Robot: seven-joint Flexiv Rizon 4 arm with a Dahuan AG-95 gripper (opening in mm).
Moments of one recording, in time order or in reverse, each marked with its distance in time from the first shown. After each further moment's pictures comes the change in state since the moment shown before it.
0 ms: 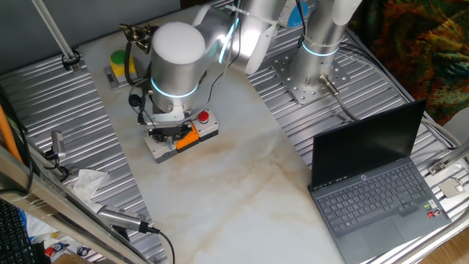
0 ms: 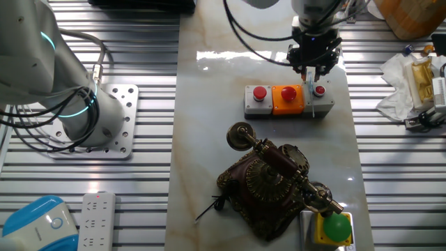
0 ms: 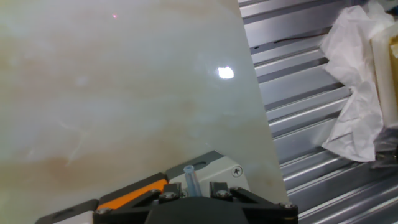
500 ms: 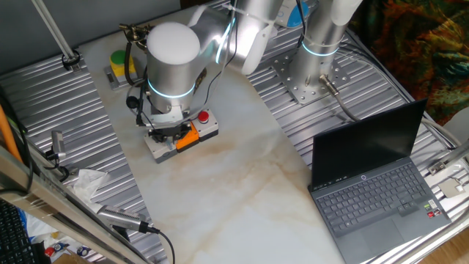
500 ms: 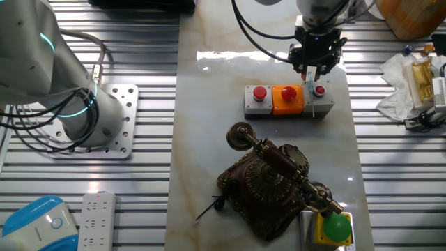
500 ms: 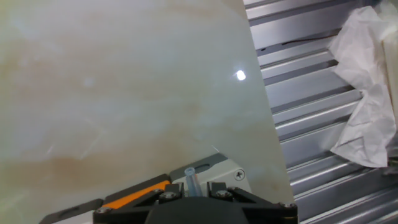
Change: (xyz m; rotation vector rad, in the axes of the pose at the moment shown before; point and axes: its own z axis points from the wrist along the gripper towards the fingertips) arm 0.001 0.002 0.001 -0.014 -0.013 -0.037
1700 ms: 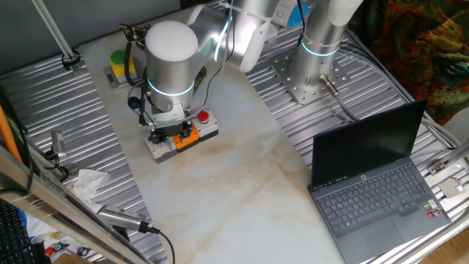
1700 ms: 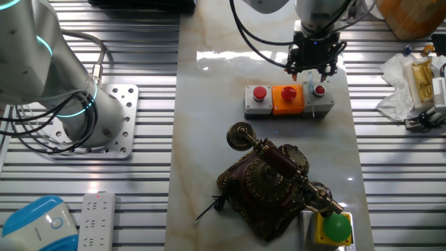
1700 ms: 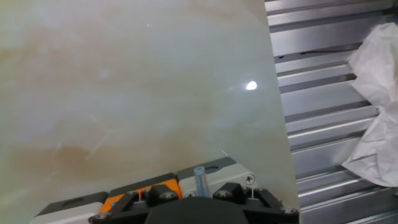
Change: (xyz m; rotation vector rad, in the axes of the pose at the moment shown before) arm 0.000 0.006 0.008 -0.015 -0.020 -0.056
